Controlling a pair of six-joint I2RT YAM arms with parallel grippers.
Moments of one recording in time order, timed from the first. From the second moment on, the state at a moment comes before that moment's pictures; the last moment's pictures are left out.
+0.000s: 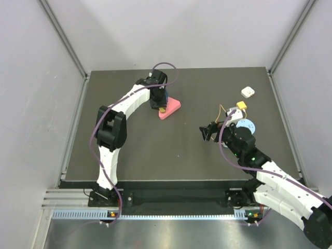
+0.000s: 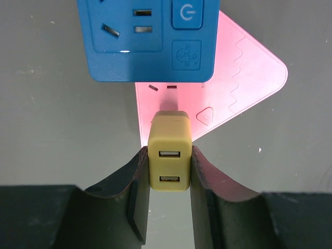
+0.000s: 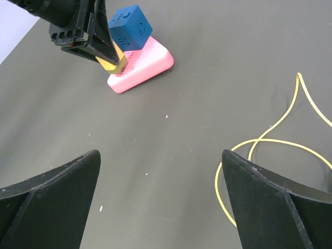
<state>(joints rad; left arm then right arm) -0.45 2.14 1.83 -0.77 -0.03 -0.48 0.59 0.77 0.42 0.17 0.14 0.29</state>
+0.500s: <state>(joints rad) -0.46 2.20 1.90 -0.83 -0.07 -0.50 0.59 0.75 0.42 0.14 0.13 0.30</state>
